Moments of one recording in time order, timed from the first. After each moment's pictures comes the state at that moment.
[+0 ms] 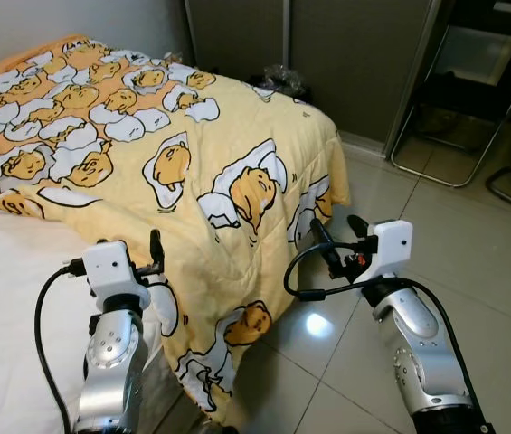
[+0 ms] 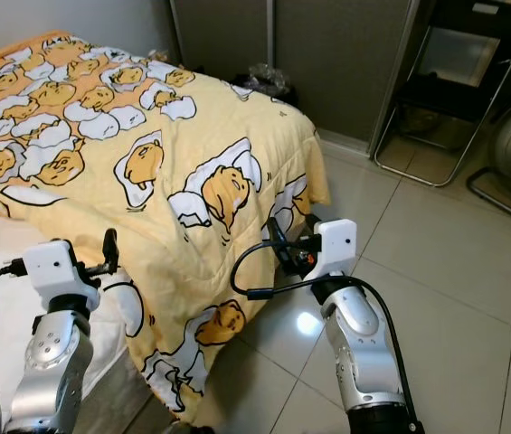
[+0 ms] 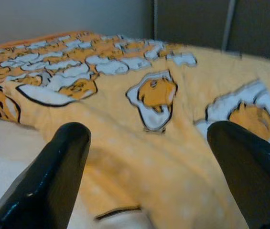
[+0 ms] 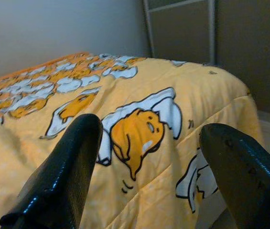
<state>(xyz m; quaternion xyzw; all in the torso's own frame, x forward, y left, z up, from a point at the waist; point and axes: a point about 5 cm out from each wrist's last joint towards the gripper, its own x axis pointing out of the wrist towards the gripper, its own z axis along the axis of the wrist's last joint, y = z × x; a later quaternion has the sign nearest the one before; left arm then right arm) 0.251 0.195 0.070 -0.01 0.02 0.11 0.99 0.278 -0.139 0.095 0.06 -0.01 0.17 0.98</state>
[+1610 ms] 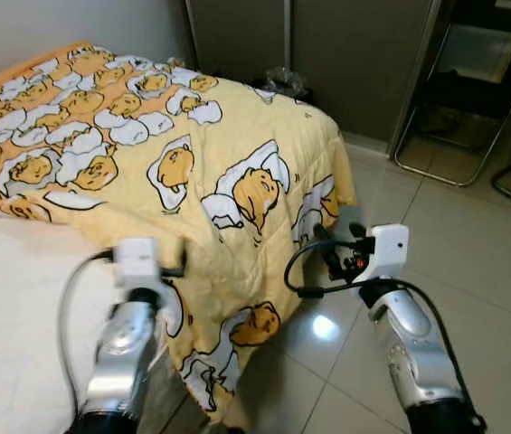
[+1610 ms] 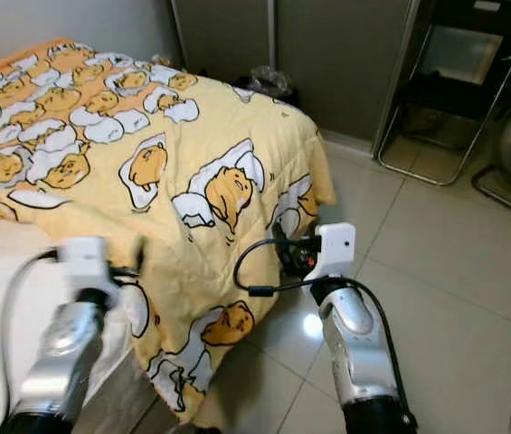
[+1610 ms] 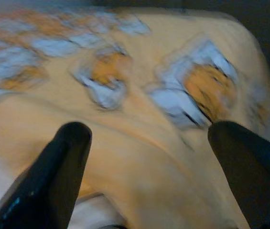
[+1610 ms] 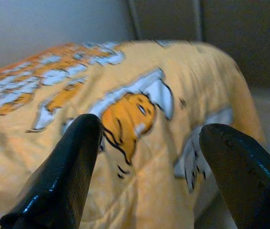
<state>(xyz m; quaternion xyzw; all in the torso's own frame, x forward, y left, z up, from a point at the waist) 0.278 0.165 0.054 0.01 0.10 -0.04 0.99 0.287 -0.149 0.069 0.08 0.06 0.11 0.99</state>
